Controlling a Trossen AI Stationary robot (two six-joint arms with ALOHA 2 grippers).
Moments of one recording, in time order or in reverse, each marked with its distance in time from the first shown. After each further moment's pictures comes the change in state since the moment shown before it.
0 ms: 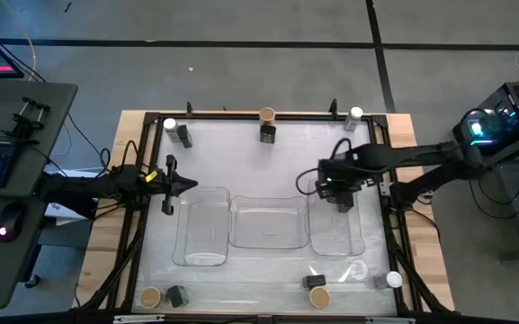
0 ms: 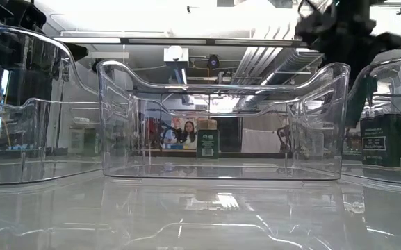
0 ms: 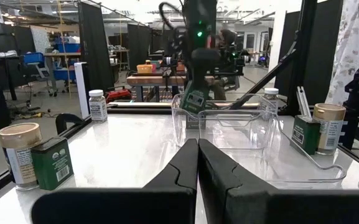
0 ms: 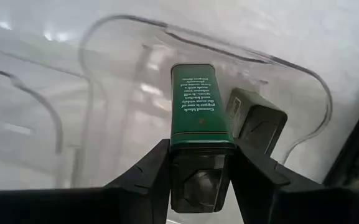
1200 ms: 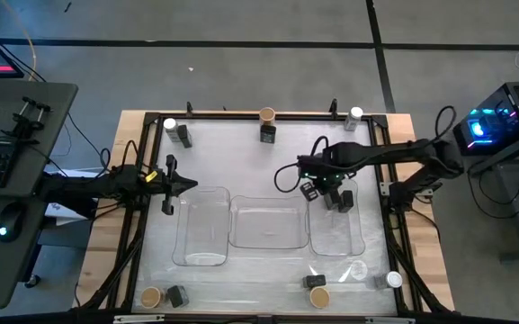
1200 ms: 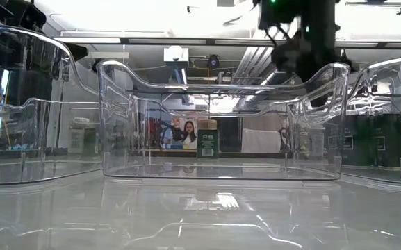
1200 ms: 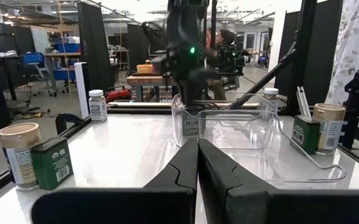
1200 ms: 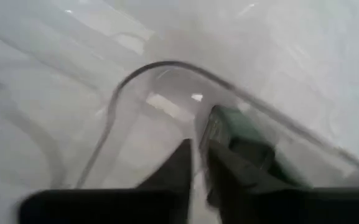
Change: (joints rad) left arm 0.000 0.000 0.000 0.000 0.000 0.000; right arm -0.071 0.194 0.029 0.118 0.005 -0.330
